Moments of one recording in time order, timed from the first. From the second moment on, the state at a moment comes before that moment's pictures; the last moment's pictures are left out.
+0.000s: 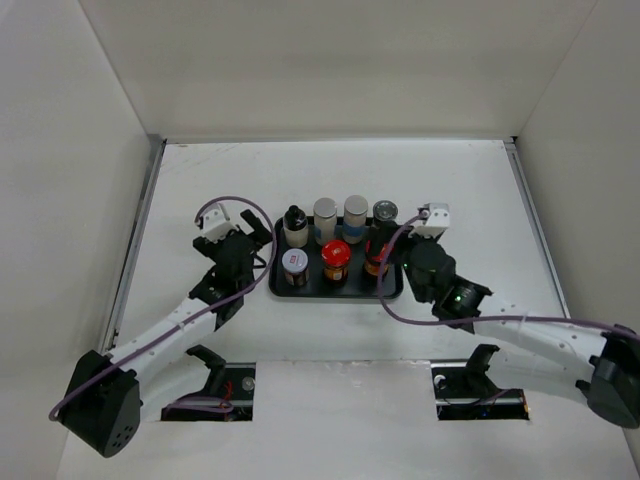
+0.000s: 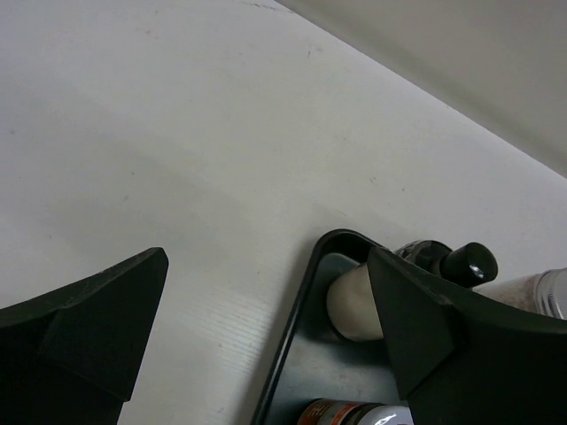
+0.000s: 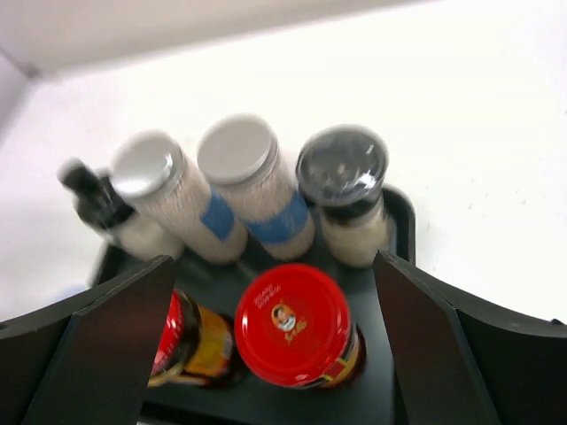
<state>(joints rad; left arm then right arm) -0.54 0.96 0.42 0.28 -0.78 -0.59 0.89 1.06 0.61 0.23 0.70 0.42</state>
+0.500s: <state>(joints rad) -0.55 0.98 0.52 0.11 -0.84 -0.59 0.61 0.68 0.30 0.44 0.89 0.55</state>
